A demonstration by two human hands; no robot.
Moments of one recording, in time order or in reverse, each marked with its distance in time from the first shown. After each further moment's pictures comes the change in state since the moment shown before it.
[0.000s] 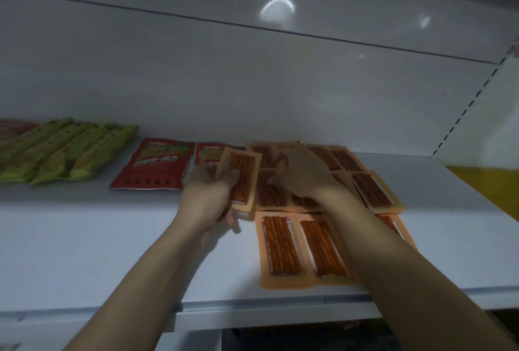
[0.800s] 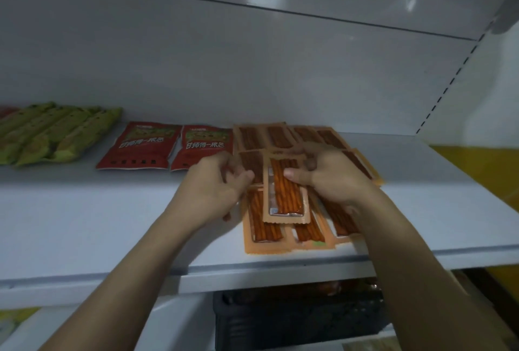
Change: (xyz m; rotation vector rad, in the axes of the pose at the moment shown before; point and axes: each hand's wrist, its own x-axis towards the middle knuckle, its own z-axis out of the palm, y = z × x) left_hand -0.028 0.004 0.010 0.397 -0.141 0.128; right_hand -0.094 0.011 -0.045 0.577 -0.066 0.119
